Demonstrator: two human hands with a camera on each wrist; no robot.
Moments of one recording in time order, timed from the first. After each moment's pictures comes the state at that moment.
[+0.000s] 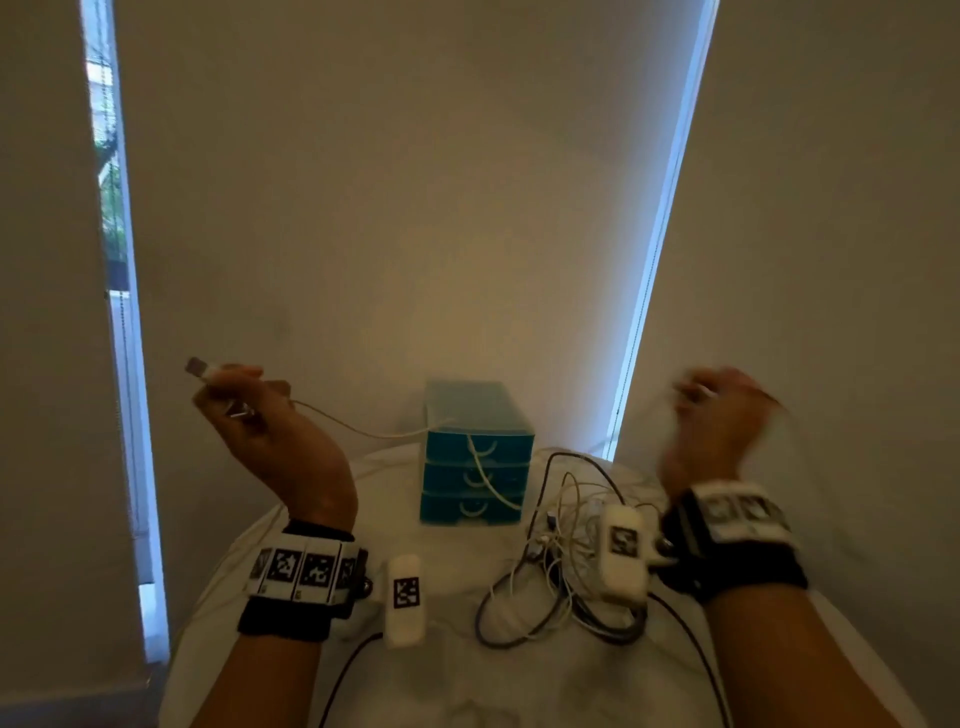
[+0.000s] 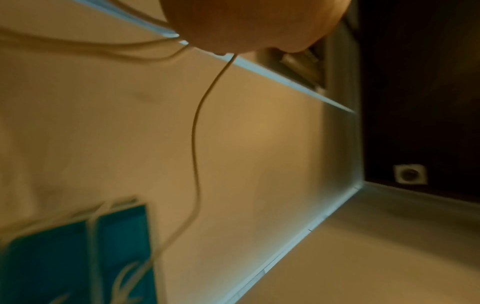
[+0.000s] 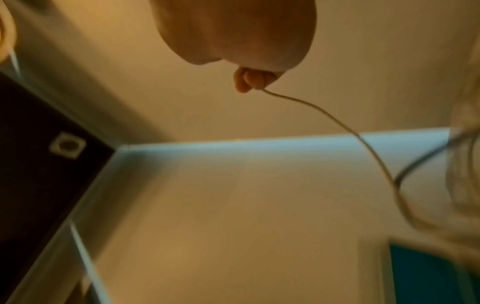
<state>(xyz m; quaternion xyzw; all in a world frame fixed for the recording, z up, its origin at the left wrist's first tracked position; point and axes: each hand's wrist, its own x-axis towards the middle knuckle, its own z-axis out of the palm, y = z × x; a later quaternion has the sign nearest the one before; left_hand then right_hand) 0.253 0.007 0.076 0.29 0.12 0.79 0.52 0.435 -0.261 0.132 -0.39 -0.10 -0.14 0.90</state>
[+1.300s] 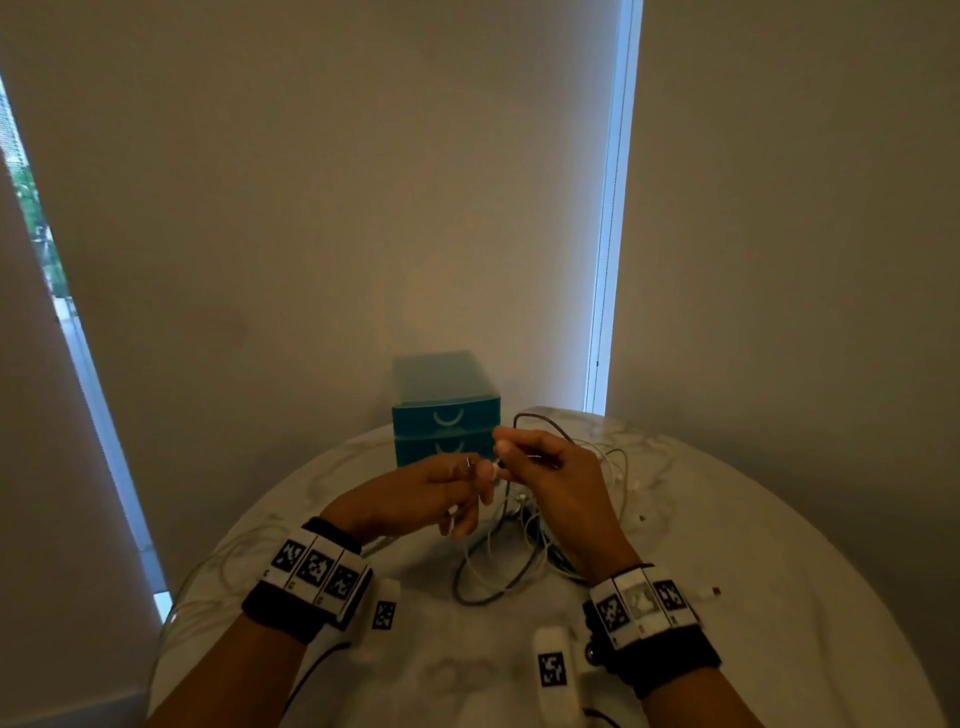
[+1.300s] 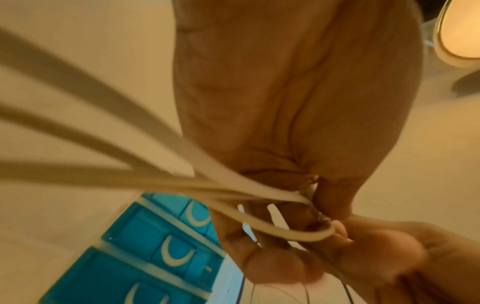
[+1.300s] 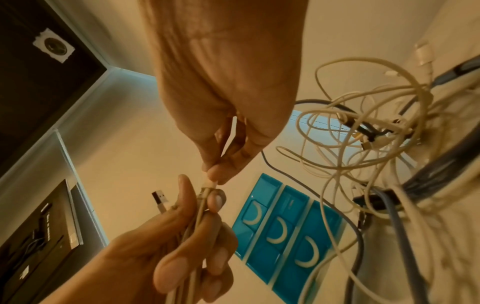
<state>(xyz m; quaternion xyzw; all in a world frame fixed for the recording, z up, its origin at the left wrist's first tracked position) 0.298 -0.057 0.028 0.90 -0.07 0.01 0.43 0.379 -0.240 0.003 -0.61 -0.31 0.01 0.73</state>
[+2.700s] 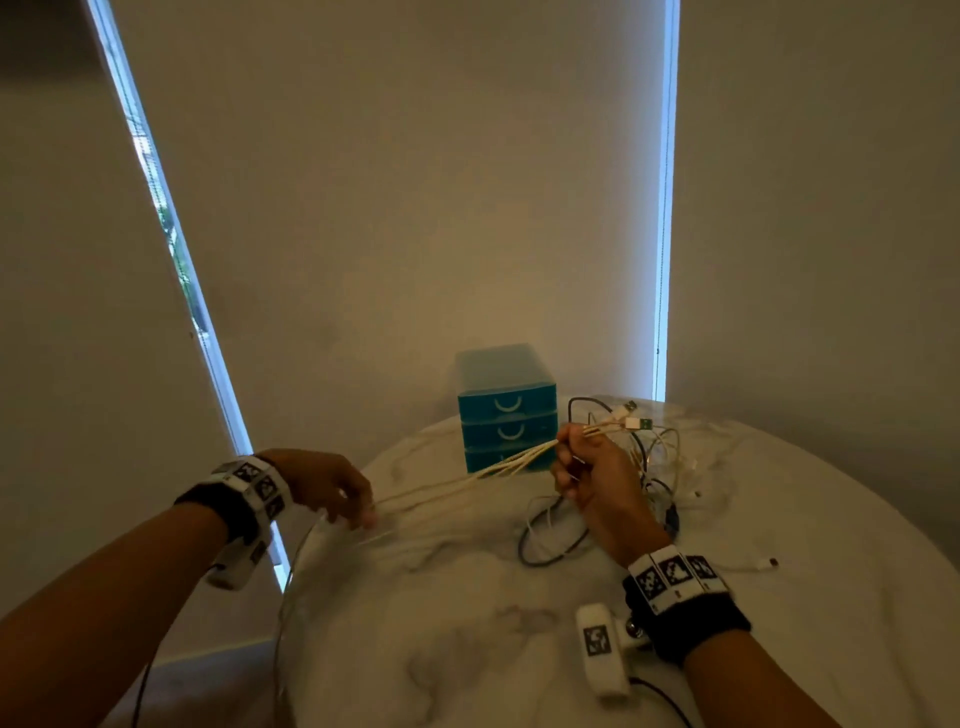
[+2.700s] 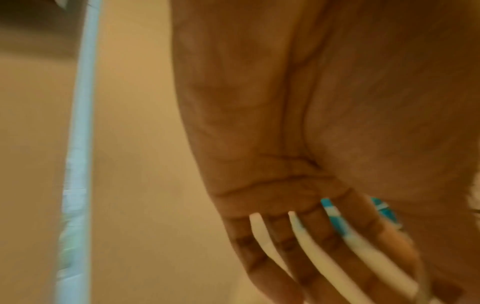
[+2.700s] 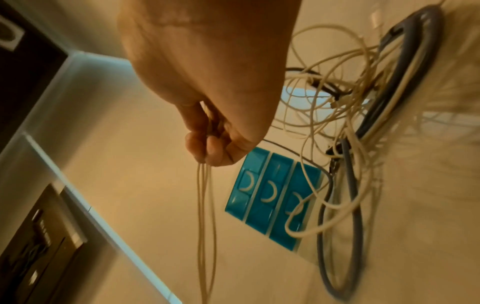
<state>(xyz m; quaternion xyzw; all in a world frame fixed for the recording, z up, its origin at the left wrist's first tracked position) 0.192 0.101 0.055 0.96 0.11 -0.19 0.16 0.355 -0.230 0.000 -0.48 -0.21 0.20 0.83</state>
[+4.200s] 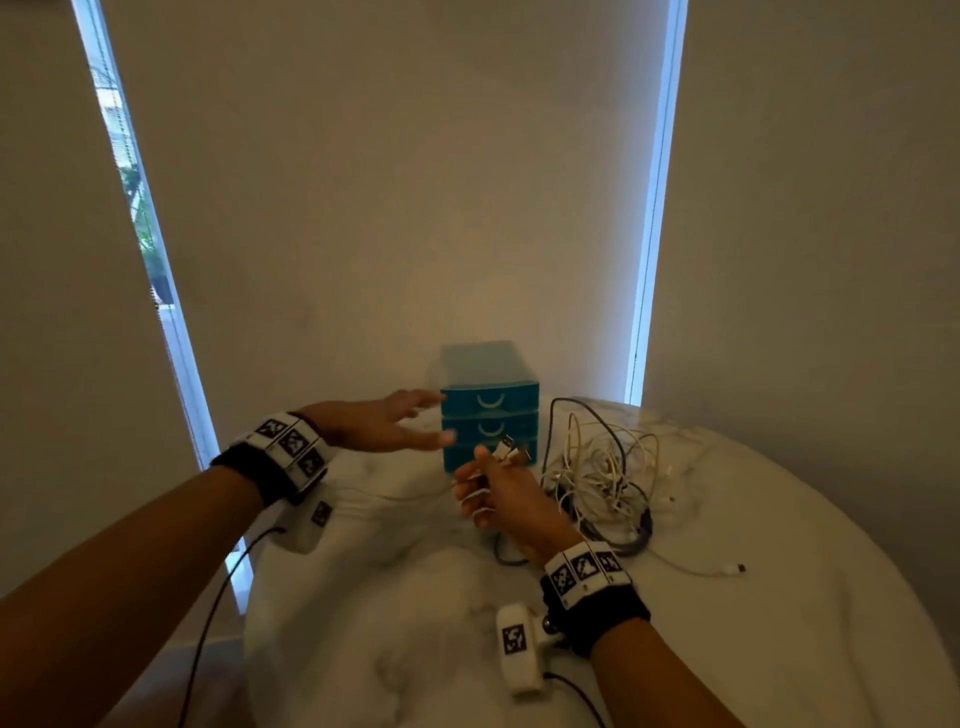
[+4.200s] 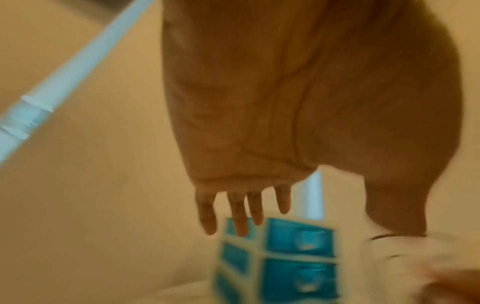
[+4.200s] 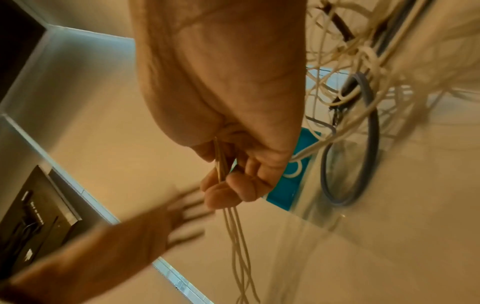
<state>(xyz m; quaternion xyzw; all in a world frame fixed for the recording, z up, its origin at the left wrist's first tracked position) 0.250 0.027 0.088 0.97 0.08 -0.07 0.21 0.336 -0.175 -0.020 -0.65 -0.27 0.25 0.67</state>
